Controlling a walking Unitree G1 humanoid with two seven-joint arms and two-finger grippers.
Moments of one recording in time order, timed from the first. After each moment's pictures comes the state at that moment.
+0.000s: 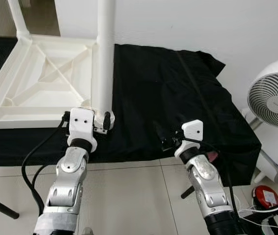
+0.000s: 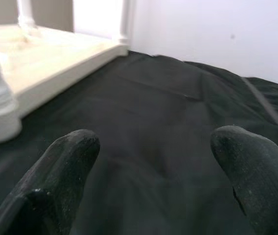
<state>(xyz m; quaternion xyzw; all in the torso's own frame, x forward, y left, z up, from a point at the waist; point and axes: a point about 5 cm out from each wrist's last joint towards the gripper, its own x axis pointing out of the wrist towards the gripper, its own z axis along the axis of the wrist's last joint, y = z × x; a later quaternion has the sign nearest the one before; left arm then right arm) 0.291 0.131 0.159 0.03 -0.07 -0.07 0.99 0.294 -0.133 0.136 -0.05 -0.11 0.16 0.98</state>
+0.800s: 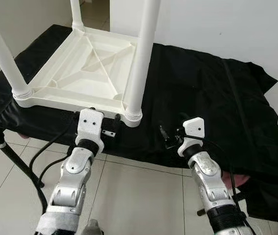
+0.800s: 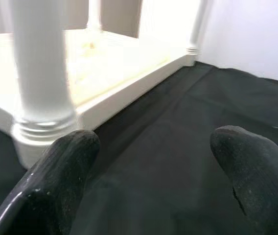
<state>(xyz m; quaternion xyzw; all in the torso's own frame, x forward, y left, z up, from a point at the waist) 0.291 0.142 0.155 0.04 -0.07 -0.08 0.99 0.303 -0.129 0.139 -0.06 -0.12 0.17 0.98</state>
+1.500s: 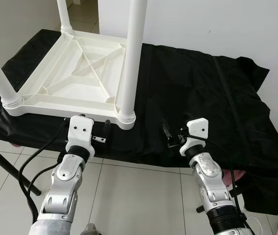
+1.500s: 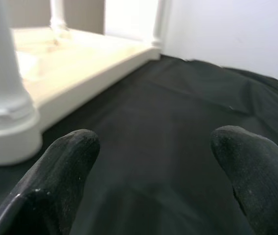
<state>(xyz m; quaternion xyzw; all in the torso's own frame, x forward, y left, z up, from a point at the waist) 0.270 0.155 0.135 0.06 -0.06 -0.08 0.99 0.295 -0.148 0.126 -0.05 -0.11 0.12 0.99</state>
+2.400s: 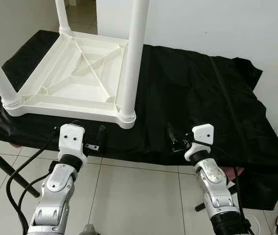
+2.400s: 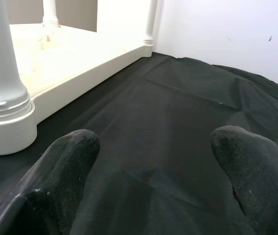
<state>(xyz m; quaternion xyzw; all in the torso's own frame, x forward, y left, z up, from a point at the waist) 0.264 0.162 0.133 0.04 -0.07 -0.08 0.99 0.293 -0.153 0.123 -0.05 -0.11 0.11 0.99</state>
